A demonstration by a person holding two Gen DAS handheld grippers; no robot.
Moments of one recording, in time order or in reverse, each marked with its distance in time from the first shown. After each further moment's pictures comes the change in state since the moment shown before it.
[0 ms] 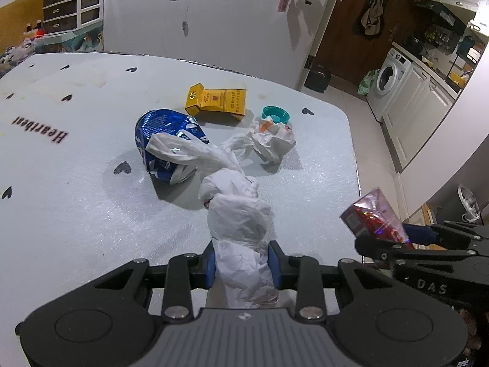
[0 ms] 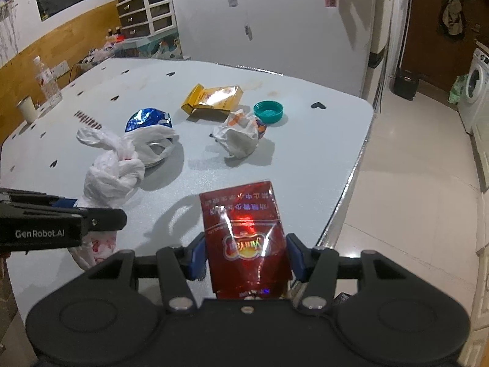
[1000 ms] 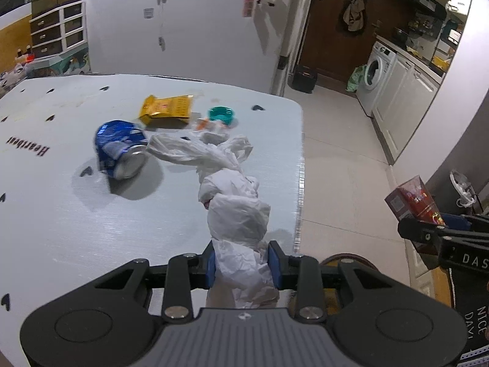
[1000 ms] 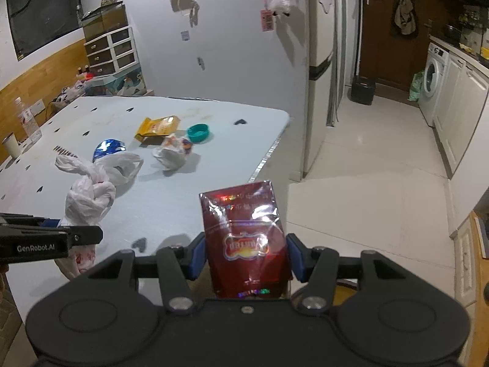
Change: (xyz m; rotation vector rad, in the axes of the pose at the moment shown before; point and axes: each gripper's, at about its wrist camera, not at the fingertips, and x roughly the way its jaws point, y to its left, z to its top) left arm -0.023 -0.104 -0.030 0.075 -0.032 0.016; right arm -0.092 -0.090 -0.046 0.104 -0.102 -0.089
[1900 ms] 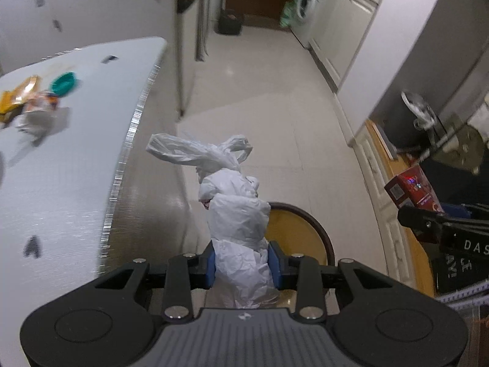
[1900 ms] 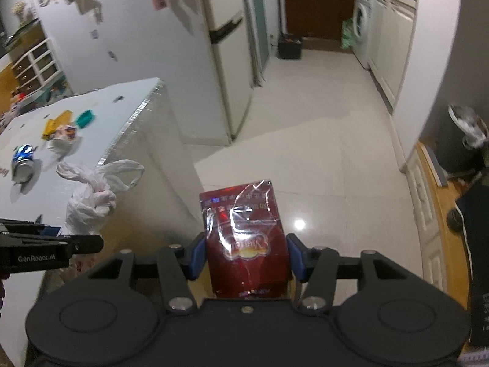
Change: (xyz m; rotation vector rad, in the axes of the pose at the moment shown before) left arm 0.099 -0.165 -0.026 0.221 0.222 -0.161; right arm -0.016 -0.167 -0.072 0.228 0.111 -0.166
